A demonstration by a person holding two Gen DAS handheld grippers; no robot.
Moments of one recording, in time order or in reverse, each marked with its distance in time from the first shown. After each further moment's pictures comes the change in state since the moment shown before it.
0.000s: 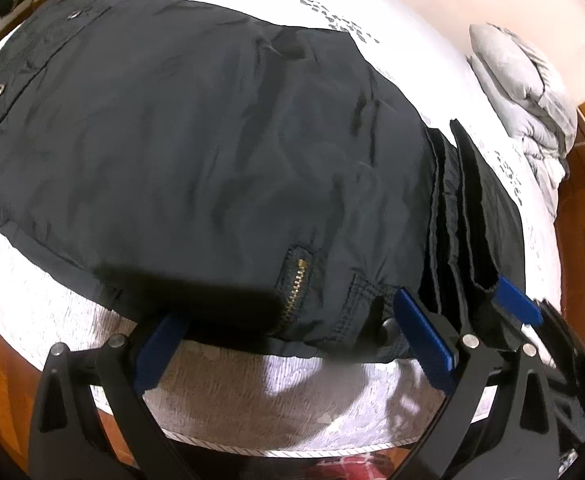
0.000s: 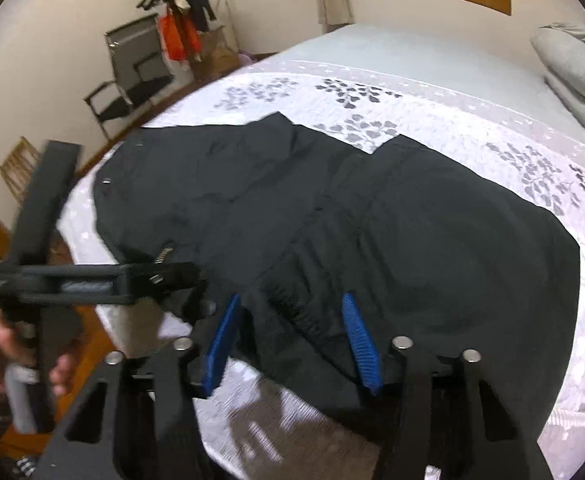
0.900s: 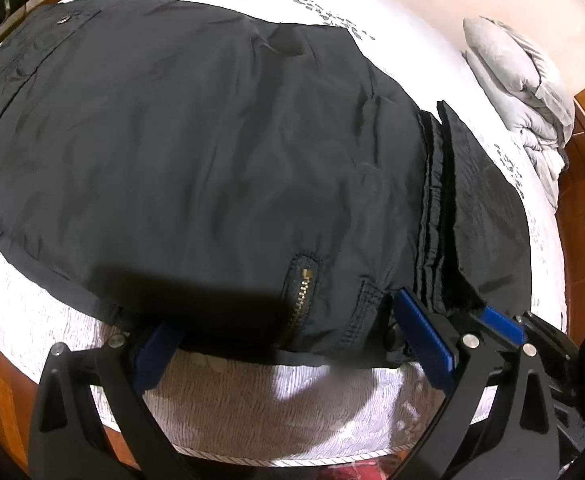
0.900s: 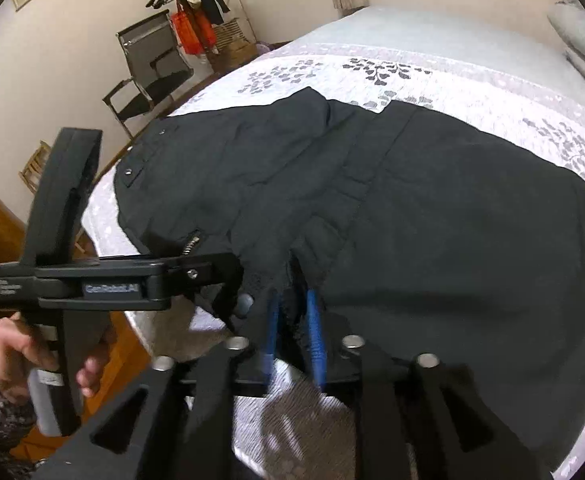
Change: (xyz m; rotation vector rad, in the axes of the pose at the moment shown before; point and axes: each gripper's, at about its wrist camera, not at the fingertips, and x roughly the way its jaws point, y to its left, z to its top) left arm 0.004 0.005 0.000 0.028 -0.006 -0.003; right arm 0.011 0.007 -0.006 0.031 0.035 0.191
